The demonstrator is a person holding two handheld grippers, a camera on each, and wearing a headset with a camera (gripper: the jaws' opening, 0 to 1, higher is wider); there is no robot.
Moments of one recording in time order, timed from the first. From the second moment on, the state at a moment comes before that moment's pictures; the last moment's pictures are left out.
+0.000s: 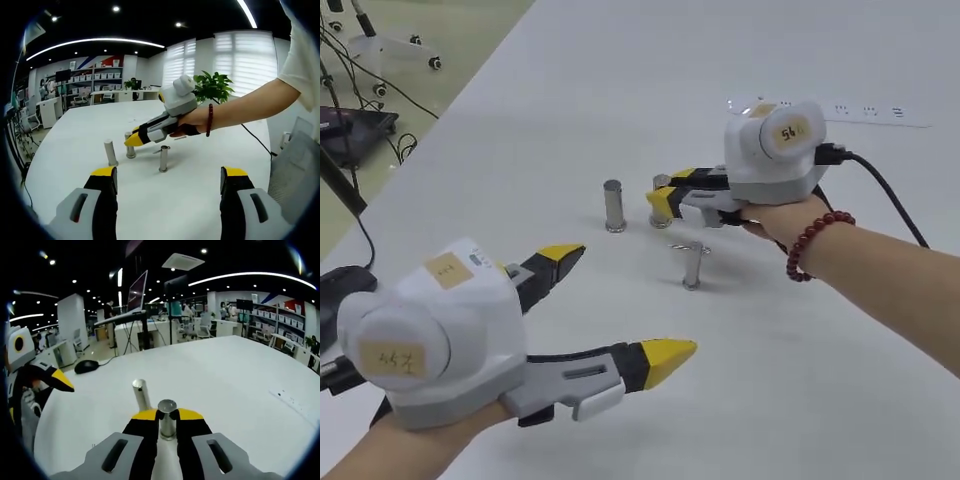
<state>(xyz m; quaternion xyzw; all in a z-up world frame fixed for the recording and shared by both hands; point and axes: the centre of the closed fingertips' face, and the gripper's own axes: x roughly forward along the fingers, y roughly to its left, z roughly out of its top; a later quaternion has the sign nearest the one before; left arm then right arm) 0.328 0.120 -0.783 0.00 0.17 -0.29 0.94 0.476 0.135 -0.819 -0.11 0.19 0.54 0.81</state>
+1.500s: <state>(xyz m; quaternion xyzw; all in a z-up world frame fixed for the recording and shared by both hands) 0.315 0.102 -0.770 0.01 0.16 -0.31 0.94 0.378 0.026 -0.818 -0.12 0.21 0.56 0.79</state>
